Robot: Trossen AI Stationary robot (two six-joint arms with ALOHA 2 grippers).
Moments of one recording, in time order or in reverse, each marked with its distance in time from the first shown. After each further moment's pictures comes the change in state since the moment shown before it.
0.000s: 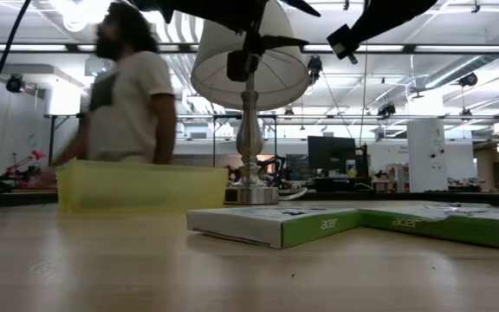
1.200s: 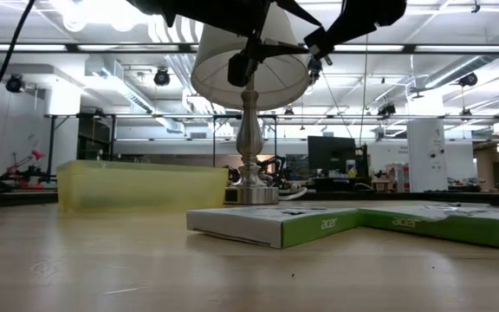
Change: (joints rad) left arm -0.004 0.025 0.006 0.005 -0.016 0.081; right arm -0.078 0.074 0.010 0.173 -0.033 -0.170
